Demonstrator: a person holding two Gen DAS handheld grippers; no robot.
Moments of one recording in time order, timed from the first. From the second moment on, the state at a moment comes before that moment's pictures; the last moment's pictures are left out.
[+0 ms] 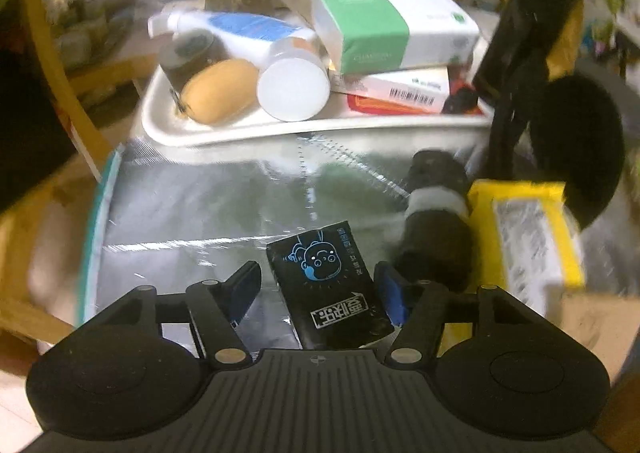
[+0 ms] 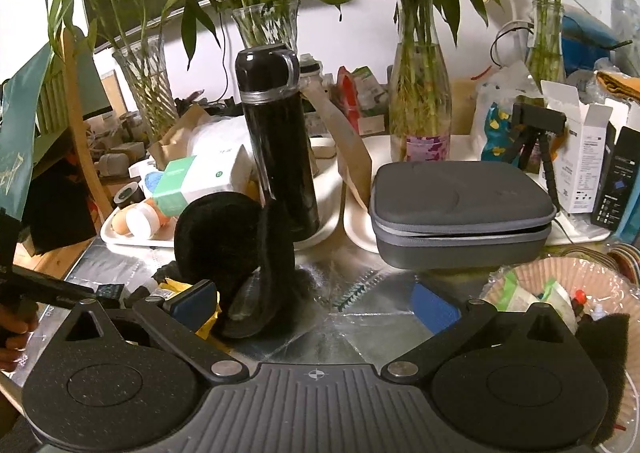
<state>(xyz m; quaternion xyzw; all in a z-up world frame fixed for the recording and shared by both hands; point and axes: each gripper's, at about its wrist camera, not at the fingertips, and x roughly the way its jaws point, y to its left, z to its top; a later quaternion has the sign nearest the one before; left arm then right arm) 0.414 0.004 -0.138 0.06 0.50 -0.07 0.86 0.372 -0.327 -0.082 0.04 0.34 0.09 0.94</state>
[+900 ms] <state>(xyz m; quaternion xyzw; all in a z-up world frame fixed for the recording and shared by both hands) 0.413 0.032 -0.145 -0.02 0.51 -0.05 0.86 0.440 -0.285 -0.147 0.00 0.40 0.17 0.90</state>
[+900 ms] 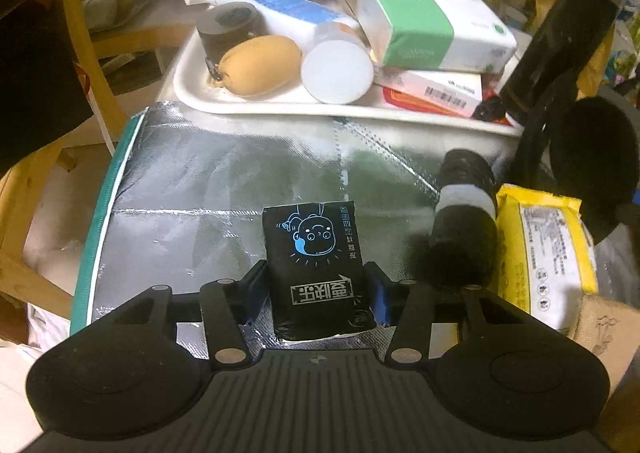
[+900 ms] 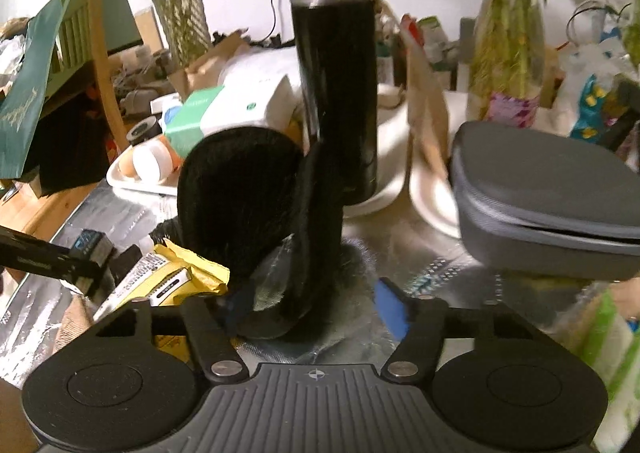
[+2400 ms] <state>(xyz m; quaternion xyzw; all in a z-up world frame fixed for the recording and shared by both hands) 0.339 0.051 -0.059 -0.03 0.39 -0.07 0.92 0.360 -0.334 -0.045 0.06 0.32 0.11 0.94</state>
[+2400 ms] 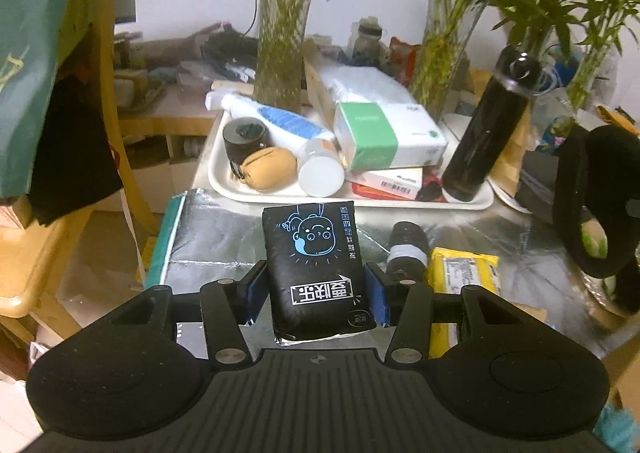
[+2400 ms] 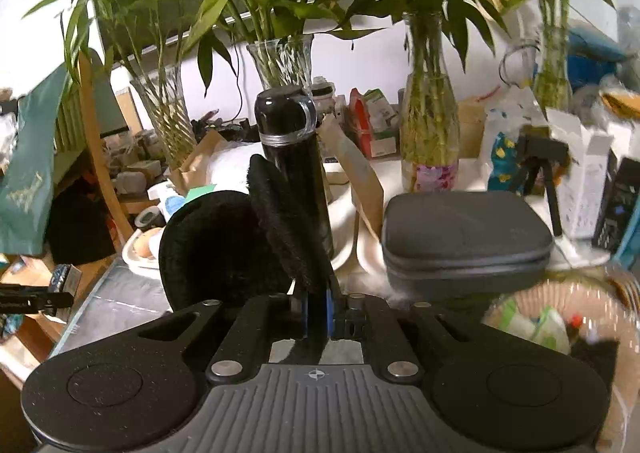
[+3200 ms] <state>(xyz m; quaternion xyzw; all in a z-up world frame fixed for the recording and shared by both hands) 0.221 0.030 0.046 0.00 0.35 -0.11 0.93 0.230 -0.336 0.030 0.11 0.30 0.16 0.93</state>
